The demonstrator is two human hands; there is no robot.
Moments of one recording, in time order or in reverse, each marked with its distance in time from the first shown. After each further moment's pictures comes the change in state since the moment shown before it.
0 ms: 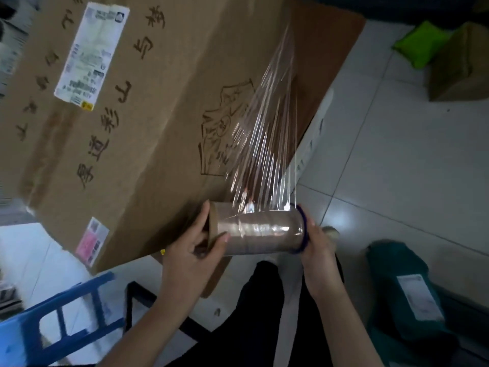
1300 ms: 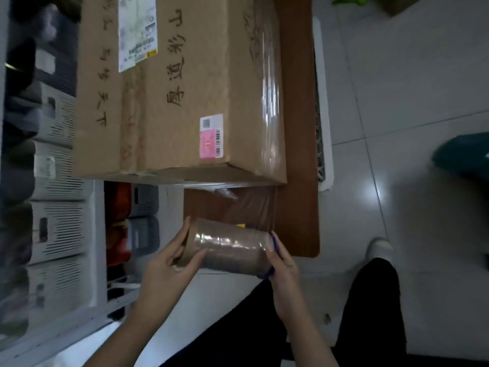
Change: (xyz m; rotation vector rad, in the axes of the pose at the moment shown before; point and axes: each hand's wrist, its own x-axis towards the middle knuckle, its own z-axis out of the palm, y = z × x) left_hand 0.006 -0.166 -0.233 0.313 -0.323 0.223; right_hand -0.085 0.305 0.205 0.461 0.187 -0.031
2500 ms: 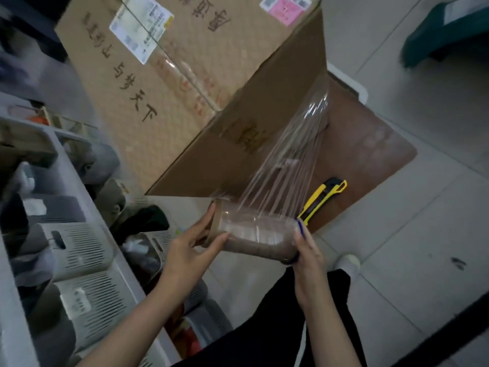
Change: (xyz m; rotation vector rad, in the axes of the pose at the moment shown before) left_hand 0.153 -0.116 -0.161 0.304 -0.488 0.526; right_hand 0.063 0.190 0.194 0.634 0.277 -0.454
